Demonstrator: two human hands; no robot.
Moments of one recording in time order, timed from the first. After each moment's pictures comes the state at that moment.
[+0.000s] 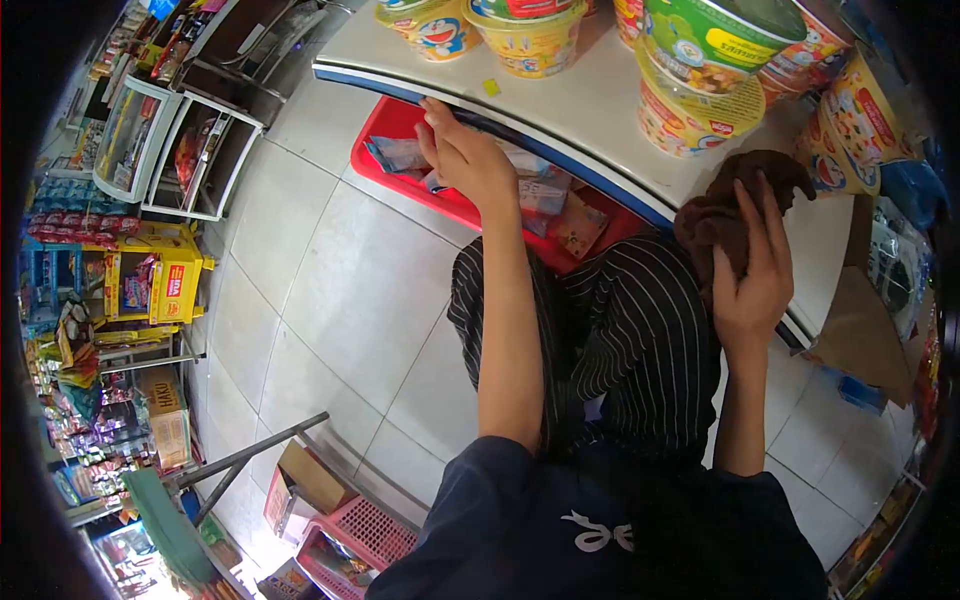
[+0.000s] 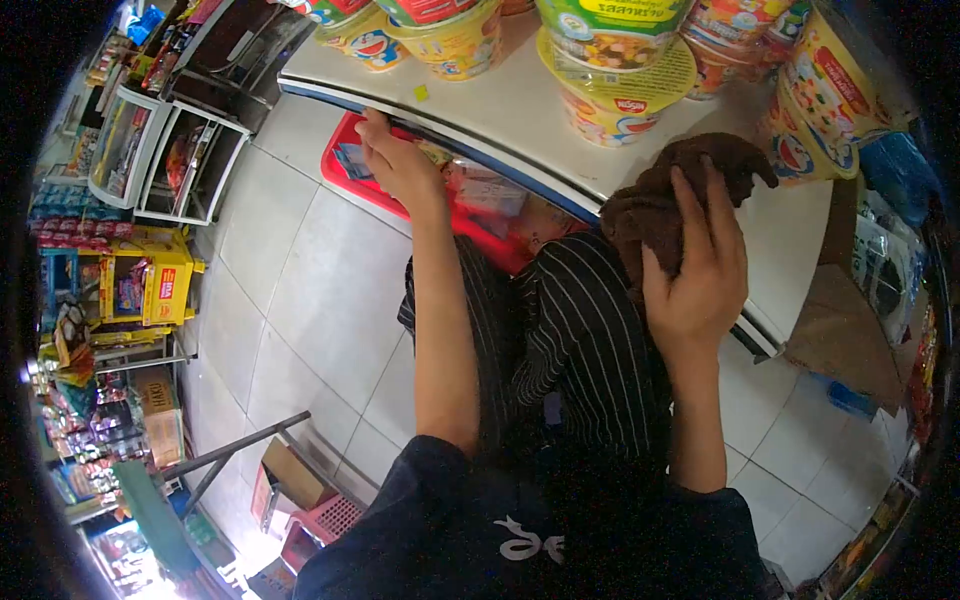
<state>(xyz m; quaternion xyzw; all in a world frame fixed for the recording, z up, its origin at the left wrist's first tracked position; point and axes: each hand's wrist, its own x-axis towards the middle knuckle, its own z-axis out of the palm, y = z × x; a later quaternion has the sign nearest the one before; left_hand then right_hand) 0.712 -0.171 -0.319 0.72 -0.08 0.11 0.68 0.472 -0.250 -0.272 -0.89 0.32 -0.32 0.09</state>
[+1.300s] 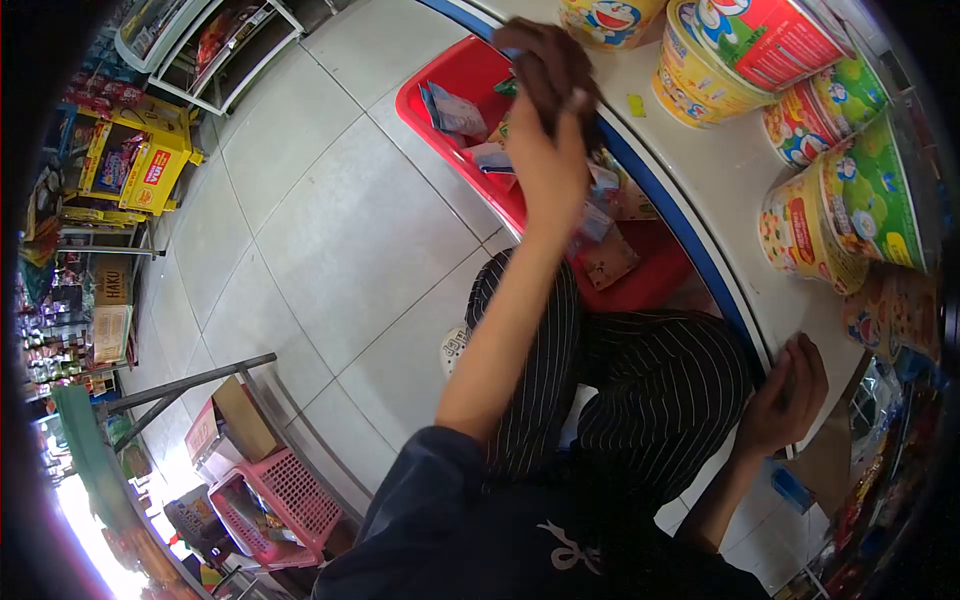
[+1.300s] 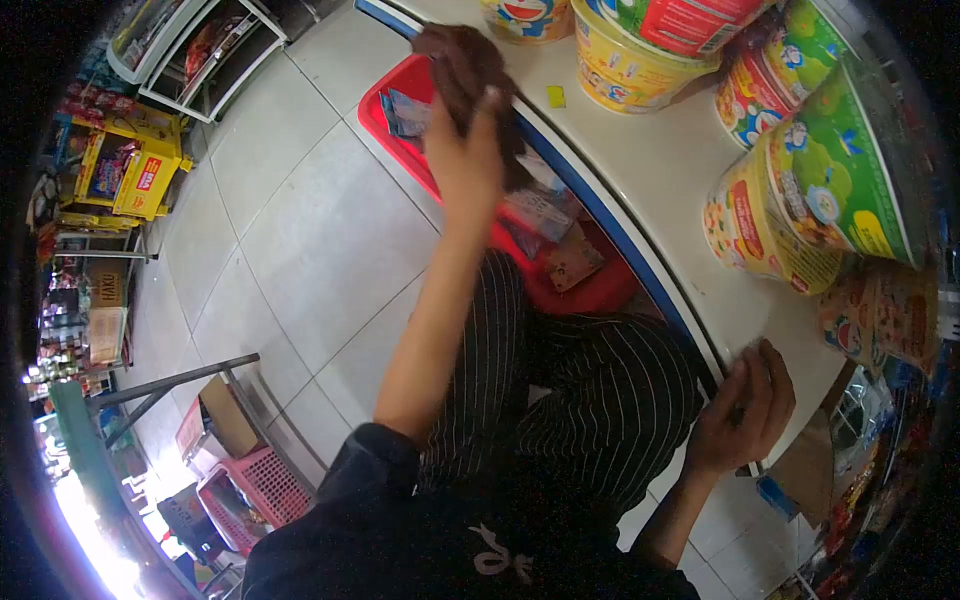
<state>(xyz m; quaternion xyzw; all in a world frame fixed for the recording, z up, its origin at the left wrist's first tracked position) 0.745 -0.149 -0.328 0.66 -0.15 0.11 0.73 0.473 -0.248 -0.280 -0.89 0.27 -0.36 -0.02</state>
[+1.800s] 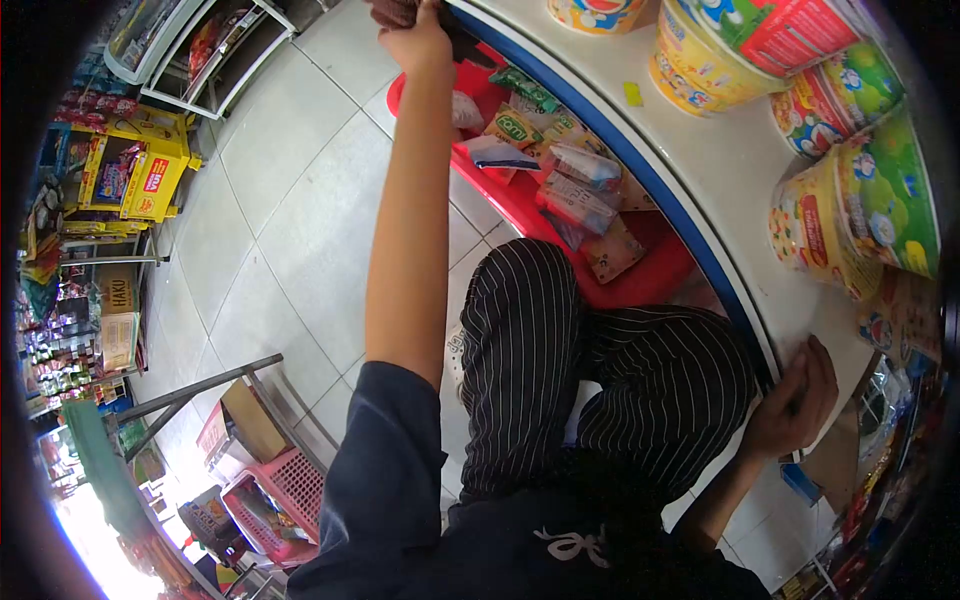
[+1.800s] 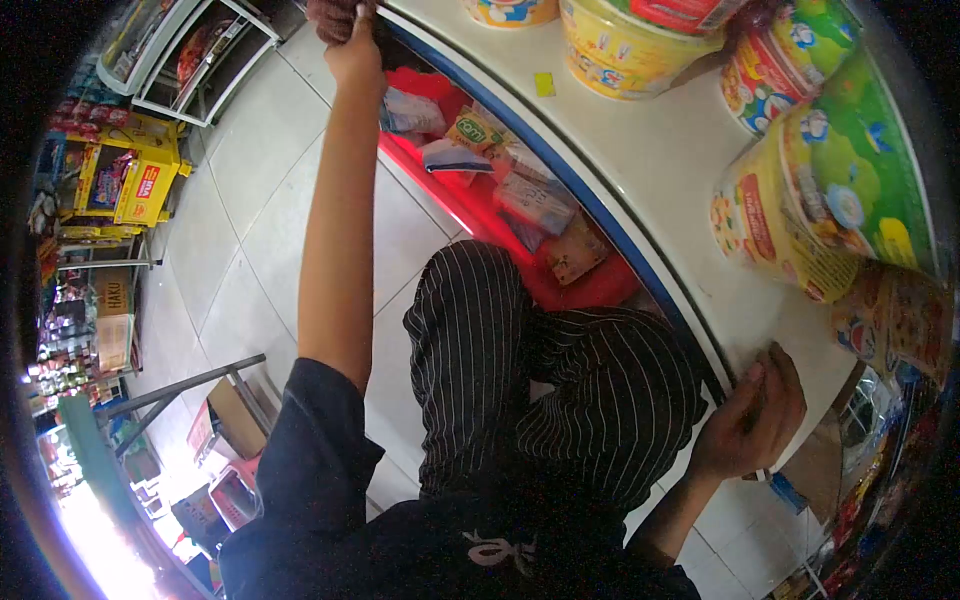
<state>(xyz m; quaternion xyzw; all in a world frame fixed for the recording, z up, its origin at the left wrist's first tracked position) 0.939 -0.127 -0.365 0.61 -0.09 0.19 0.76 0.473 -0.254 -0.281 -0.89 0.29 -0.36 -0.05</state>
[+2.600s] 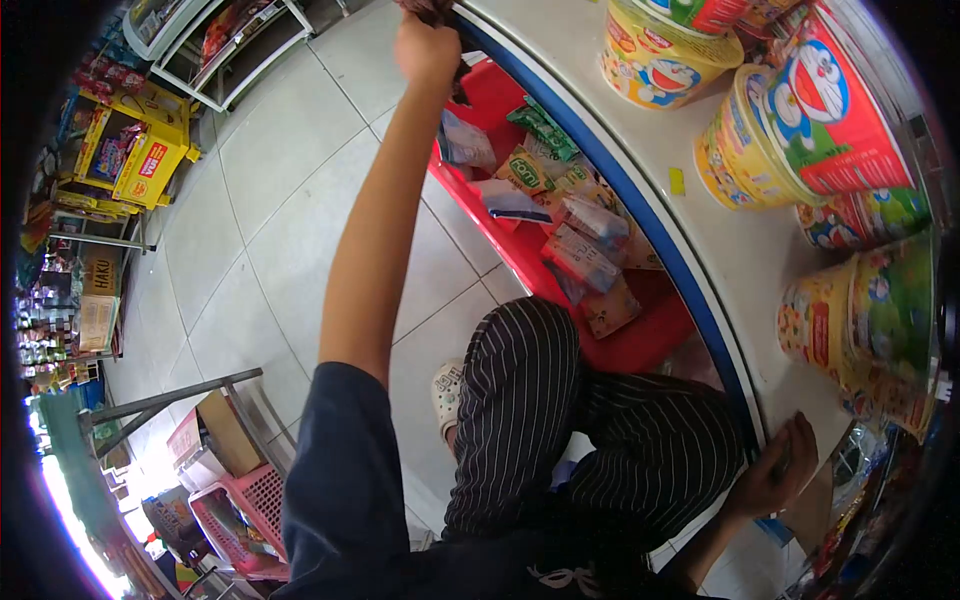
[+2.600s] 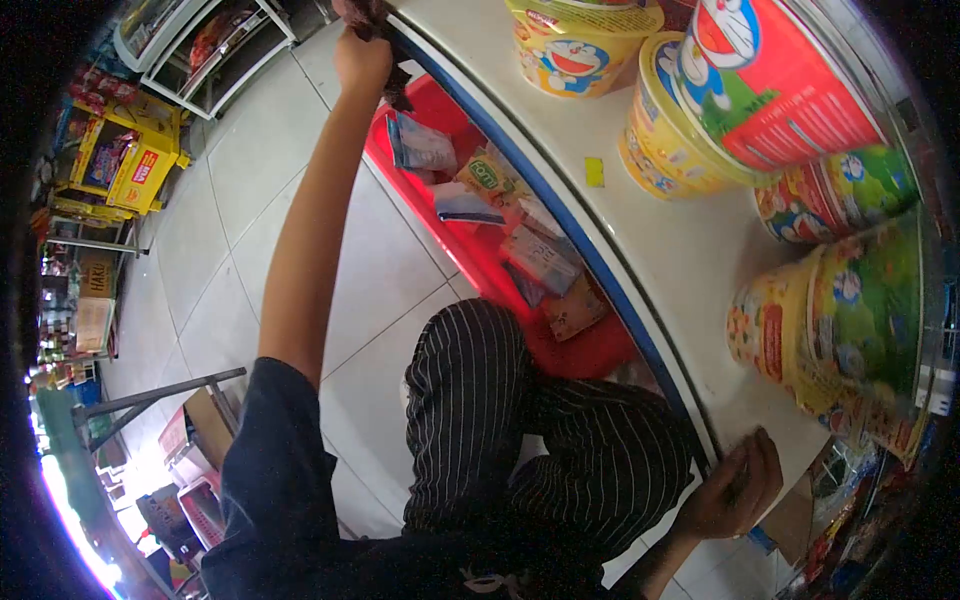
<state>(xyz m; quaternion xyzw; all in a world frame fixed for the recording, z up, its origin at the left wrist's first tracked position) 1.002 -0.097 -0.352 0.85 -0.10 0.25 0.46 0.473 -0.252 -0.284 -0.89 0.31 -0.35 -0.05</state>
